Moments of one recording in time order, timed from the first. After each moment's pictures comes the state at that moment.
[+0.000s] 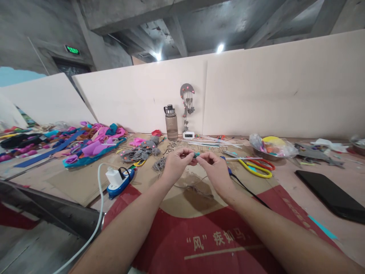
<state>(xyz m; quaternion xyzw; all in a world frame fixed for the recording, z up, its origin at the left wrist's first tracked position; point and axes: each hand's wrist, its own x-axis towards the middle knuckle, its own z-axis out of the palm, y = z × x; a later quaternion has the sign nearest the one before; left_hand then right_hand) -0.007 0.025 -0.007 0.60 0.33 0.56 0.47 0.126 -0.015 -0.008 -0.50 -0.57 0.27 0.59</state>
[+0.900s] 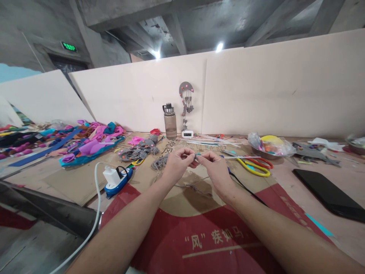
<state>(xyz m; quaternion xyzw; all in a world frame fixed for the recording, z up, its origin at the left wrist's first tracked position) -0.002 0.012 -0.001 0.62 0.33 0.54 0.47 0.127 -0.009 -0.014 -0.46 -0.51 0.35 0.64</state>
